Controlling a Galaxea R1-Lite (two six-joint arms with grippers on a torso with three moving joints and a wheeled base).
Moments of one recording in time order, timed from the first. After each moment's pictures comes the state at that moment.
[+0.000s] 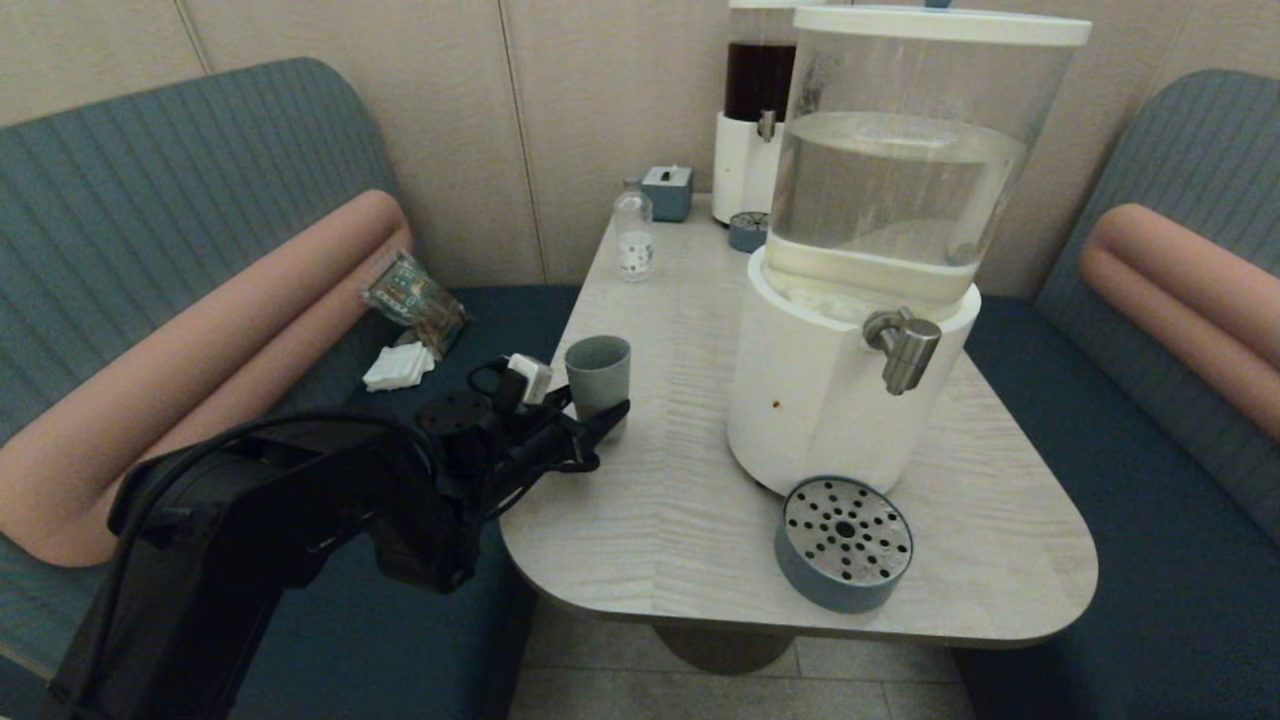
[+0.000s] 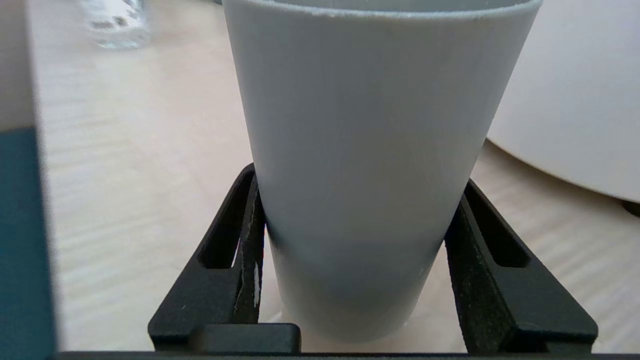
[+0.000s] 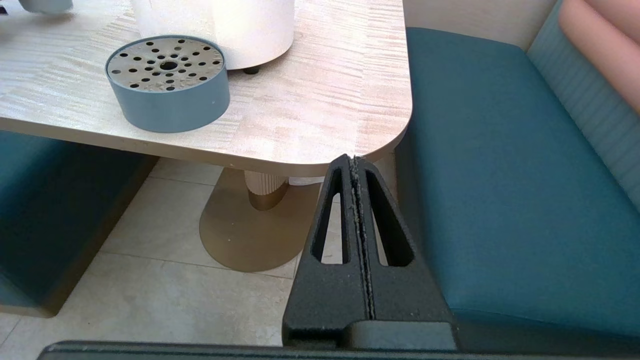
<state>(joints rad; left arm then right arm) -0.27 2.51 -1.17 -1.52 -0.43 -0.01 0.00 0.00 0.00 -0.03 0.01 -0.05</state>
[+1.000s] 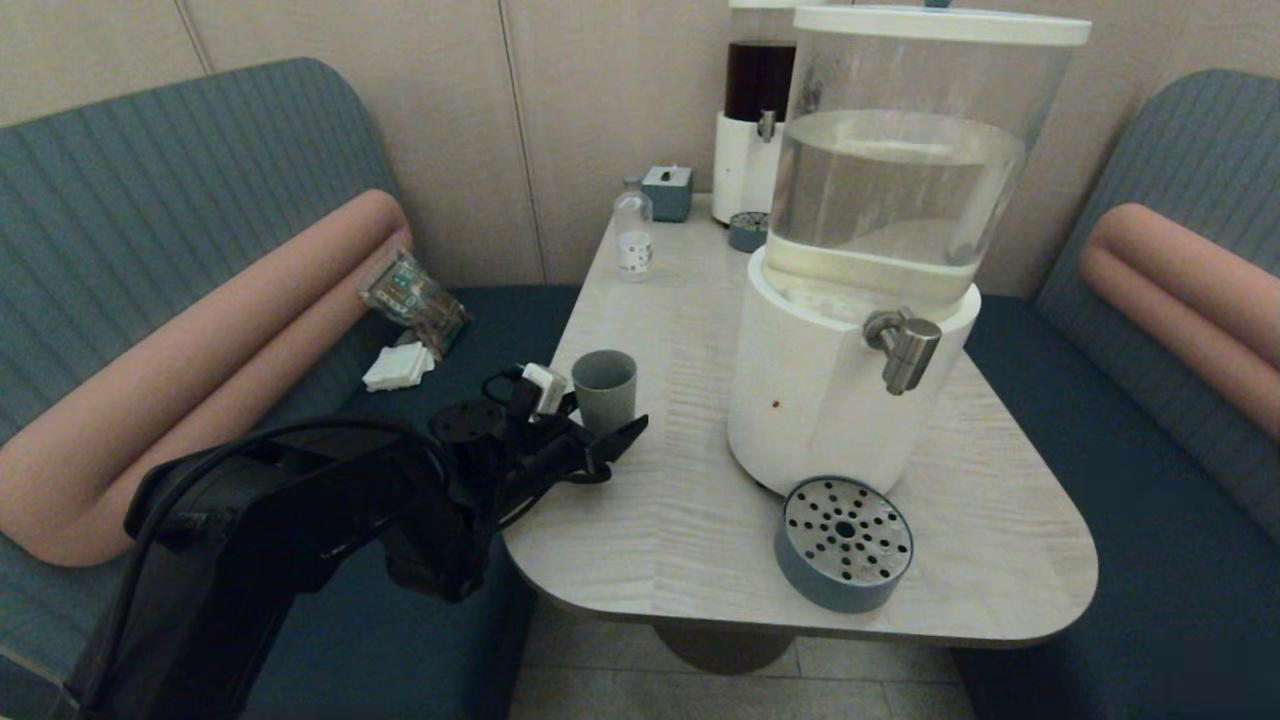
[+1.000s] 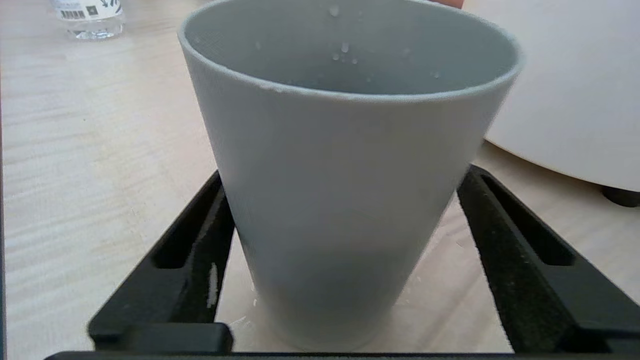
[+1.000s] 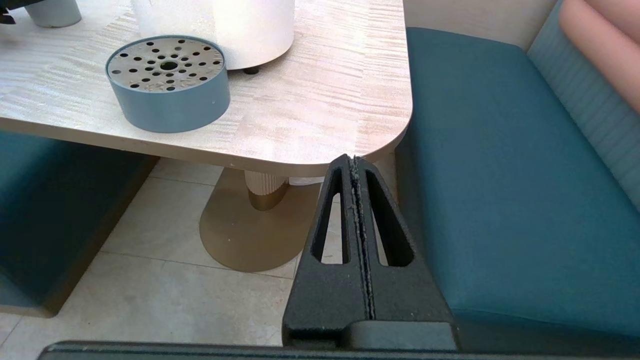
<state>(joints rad) -0.30 2.52 -1.15 -1.52 -0.42 0.00 0.00 0.00 0.00 -0.03 0.01 -0.05</state>
